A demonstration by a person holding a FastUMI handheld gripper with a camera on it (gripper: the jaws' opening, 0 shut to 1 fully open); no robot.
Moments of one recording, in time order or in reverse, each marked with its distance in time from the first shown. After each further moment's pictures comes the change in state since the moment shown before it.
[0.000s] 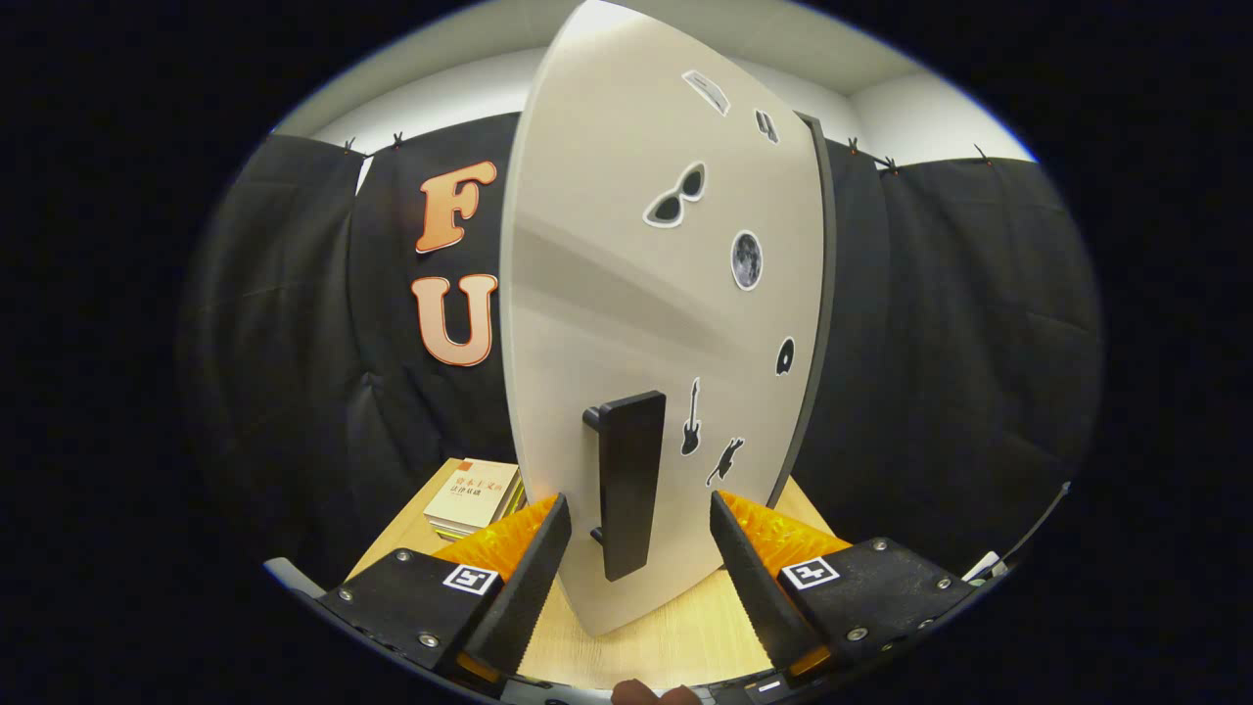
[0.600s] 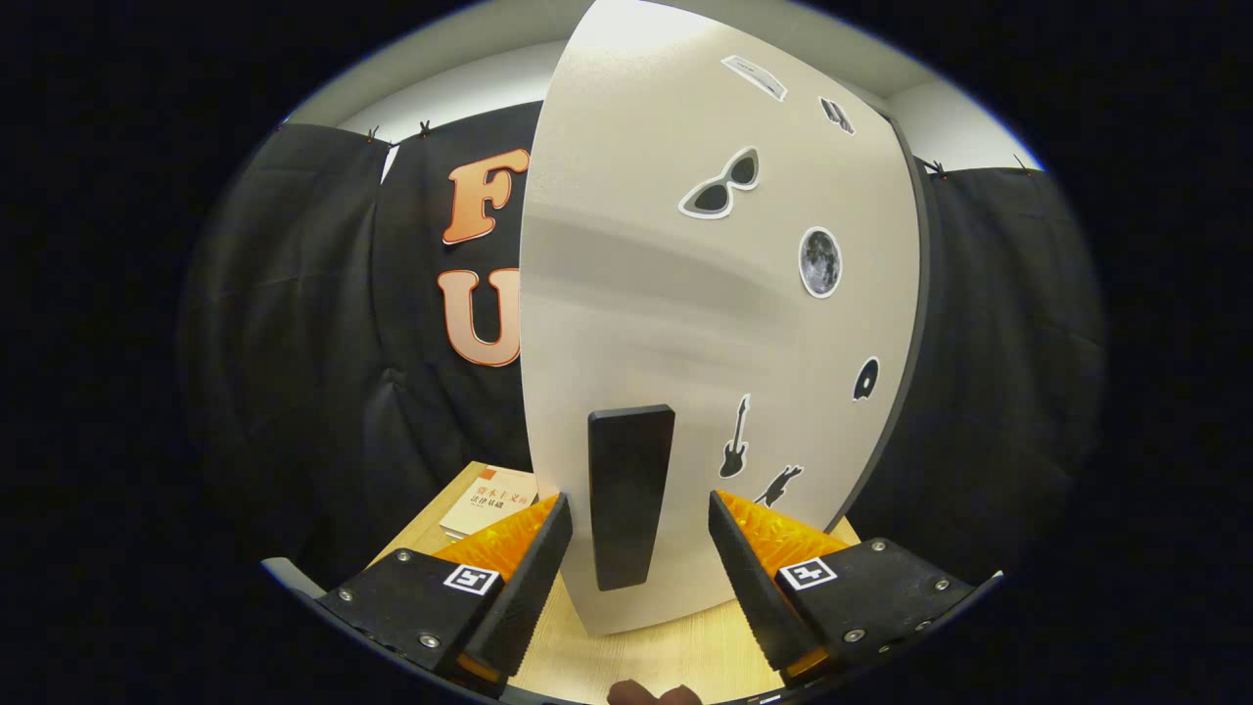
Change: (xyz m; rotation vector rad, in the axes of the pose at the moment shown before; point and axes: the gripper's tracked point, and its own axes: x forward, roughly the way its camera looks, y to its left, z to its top) arm 0.066 0.044 0.017 0.000 0.005 0.115
